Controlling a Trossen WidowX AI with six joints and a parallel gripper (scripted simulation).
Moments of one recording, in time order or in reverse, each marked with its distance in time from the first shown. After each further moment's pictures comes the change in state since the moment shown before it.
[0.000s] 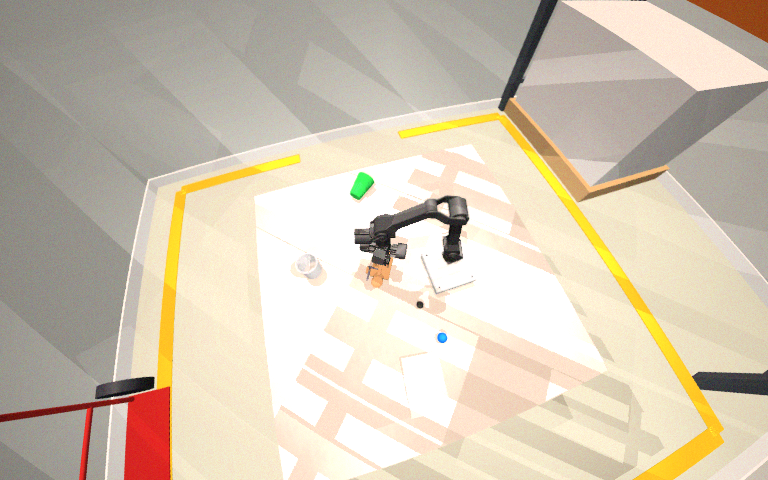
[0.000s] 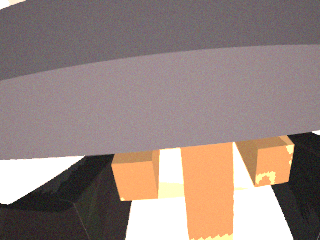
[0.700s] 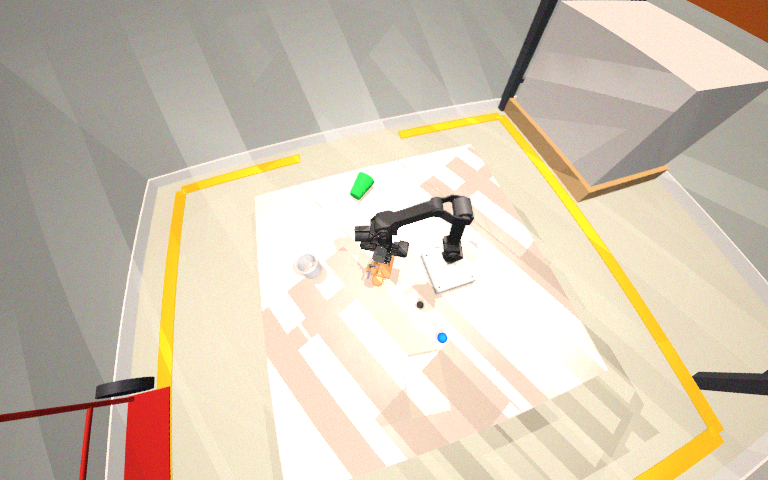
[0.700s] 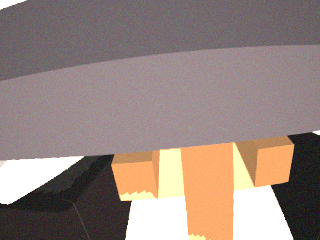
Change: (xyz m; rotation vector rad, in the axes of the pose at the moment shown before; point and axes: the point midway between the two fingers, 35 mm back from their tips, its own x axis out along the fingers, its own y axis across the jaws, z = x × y) arm -0.025 0.005 0.001 0.009 0.001 0.004
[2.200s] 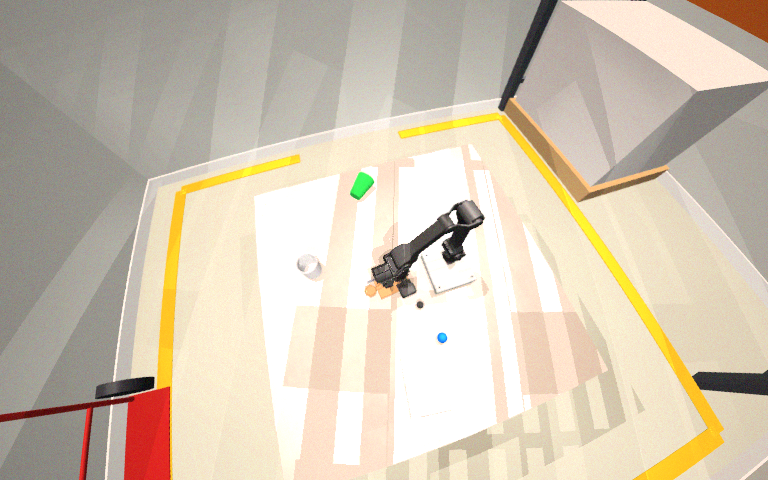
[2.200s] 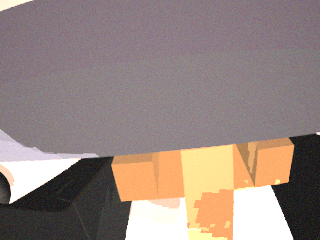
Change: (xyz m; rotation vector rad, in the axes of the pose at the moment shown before) arm 0.045 0.079 0.090 0.916 -0.019 0.005
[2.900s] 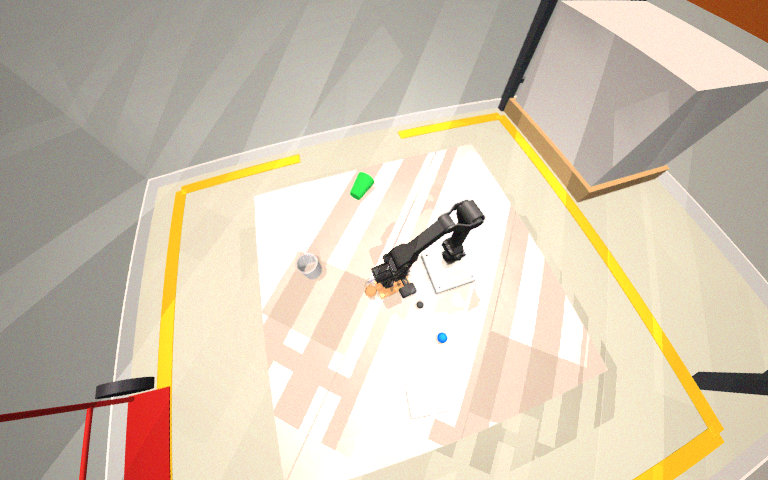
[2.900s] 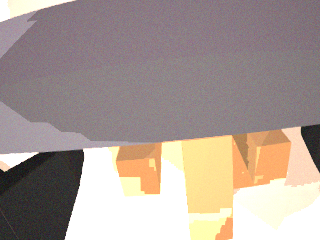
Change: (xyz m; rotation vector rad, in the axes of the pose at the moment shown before) arm -0.002 0.000 0.001 0.000 -0.001 0.001
